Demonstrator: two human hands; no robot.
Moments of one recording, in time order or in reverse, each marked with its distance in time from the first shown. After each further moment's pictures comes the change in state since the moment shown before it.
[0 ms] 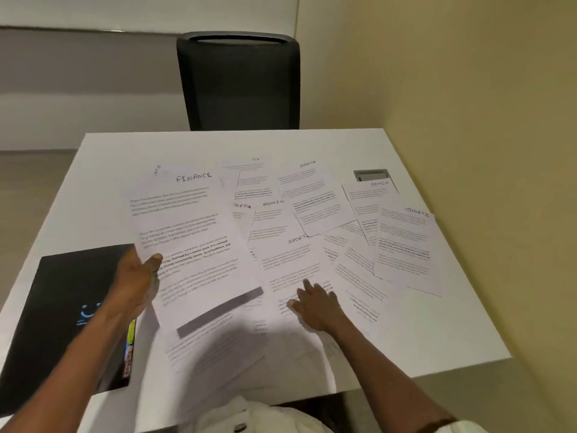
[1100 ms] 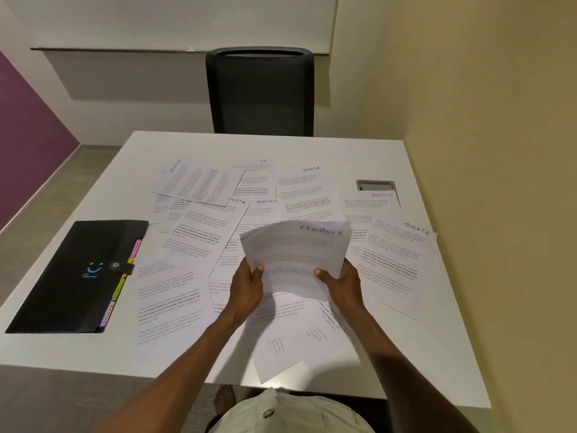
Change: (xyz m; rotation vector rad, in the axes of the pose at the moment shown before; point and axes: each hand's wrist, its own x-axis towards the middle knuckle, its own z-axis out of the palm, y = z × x) left_hand -0.143 -0.060 0.265 0.340 -0.017 0.139; right_hand -0.063 0.130 -0.076 1.270 0.431 0.001
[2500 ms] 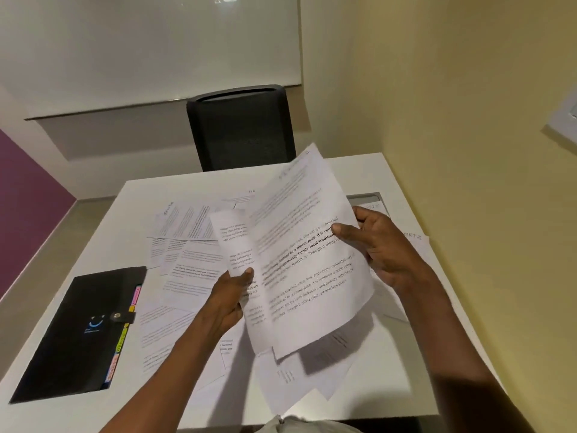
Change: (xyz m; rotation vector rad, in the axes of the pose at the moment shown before) left_hand 0.018 0.074 -0.036 -0.603 -0.215 -0.355; right_hand -0.025 -0.162 -0.080 0.427 -0.338 -0.137
